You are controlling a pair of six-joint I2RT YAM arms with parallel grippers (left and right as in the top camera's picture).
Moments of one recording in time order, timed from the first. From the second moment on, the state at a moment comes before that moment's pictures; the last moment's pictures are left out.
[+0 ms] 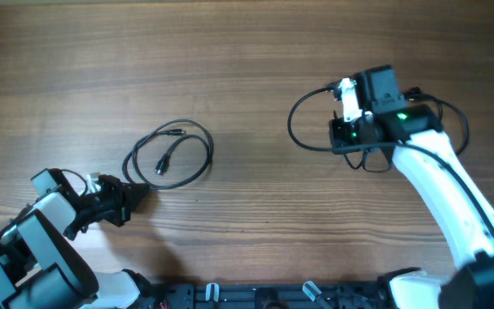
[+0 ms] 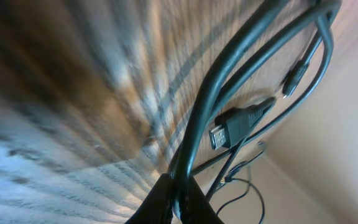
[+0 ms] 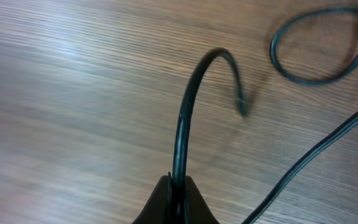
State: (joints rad) left arm 0.63 1.60 0.55 -0.48 0.84 -0.60; right arm 0.24 1.52 1.13 -0.84 -0.05 0.07
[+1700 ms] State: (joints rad) left arm 0.05 1.46 0.75 -0.63 0.38 -0.68; right arm 0.68 1.84 1.16 -0.34 -0.38 0.39
